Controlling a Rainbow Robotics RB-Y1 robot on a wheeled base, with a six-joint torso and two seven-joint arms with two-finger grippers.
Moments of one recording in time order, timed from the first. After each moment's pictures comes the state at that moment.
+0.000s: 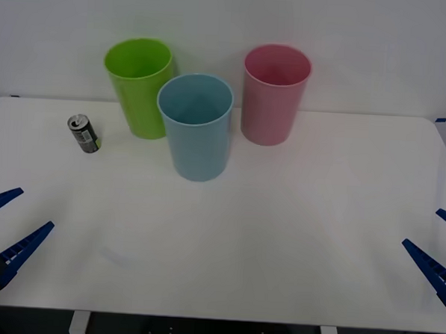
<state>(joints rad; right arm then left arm) 0.35 -0.40 -0.52 -1.66 0.96 -1.22 0.00 0.35 0.40 0.52 -1.66 -0.96 -1.22 0.00</state>
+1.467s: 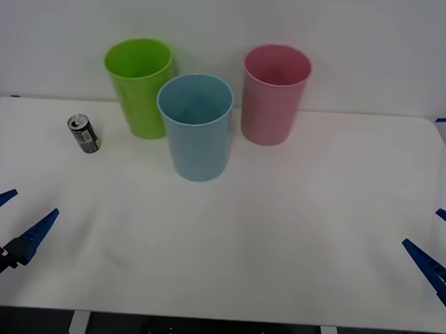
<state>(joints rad) 0.35 -0.40 -0.52 -1.66 0.96 -1.22 0.00 0.34 0.39 0.43 -1.66 -1.10 -0.85 0.00</state>
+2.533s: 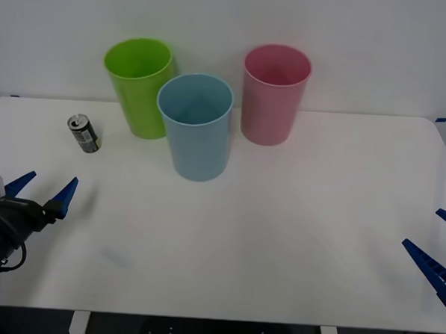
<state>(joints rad) 0.35 -0.40 -0.52 -1.66 0.96 -1.22 0.00 0.03 0.29 0.42 -1.37 -1.26 -0.67 0.01</state>
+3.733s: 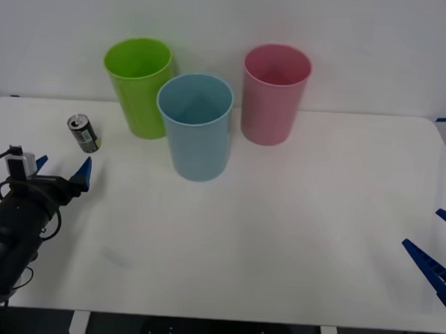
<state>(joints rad) 0.35 -0.40 -0.52 -1.66 0.96 -1.22 0.00 -0.16 0.18 0.45 -1.24 -1.41 -0.47 -0.04</state>
